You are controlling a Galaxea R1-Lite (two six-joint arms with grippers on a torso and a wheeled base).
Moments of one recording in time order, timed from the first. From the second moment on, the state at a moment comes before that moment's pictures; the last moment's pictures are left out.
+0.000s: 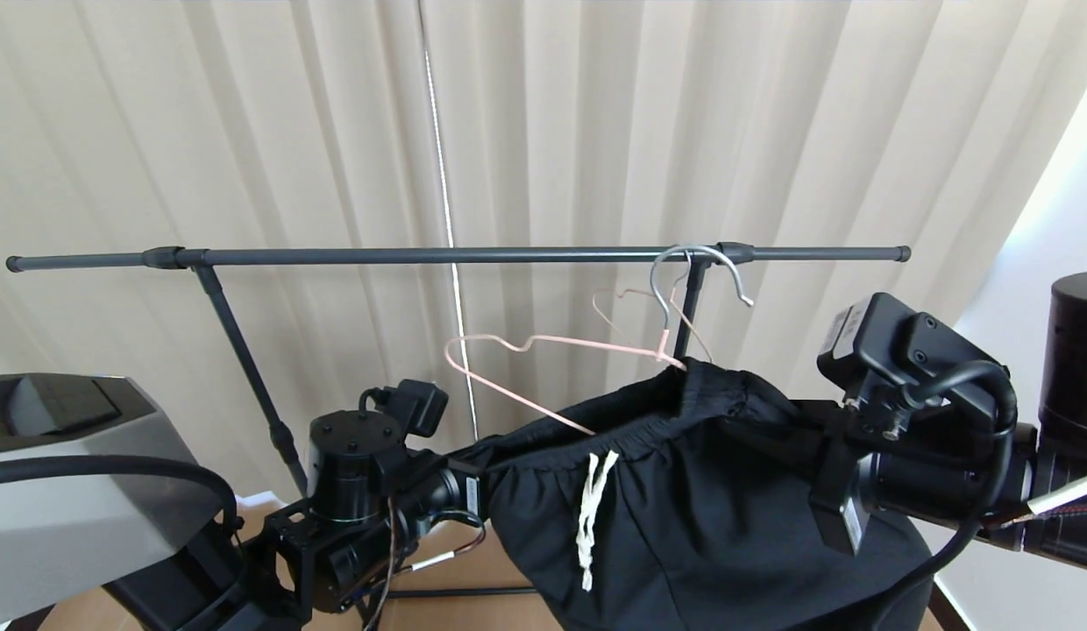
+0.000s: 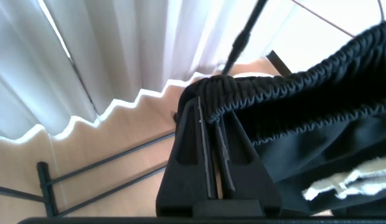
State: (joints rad) left arm -0.57 2.03 -0.48 -1.21 0.07 -0.19; right arm 0.67 1.38 -0.68 -0.34 0.03 -0.36
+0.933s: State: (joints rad) left arm -0.44 2.02 -0.51 -1.21 0.07 -0.17; right arm 0.55 1.44 -0.47 -0.54 0.17 -0.48
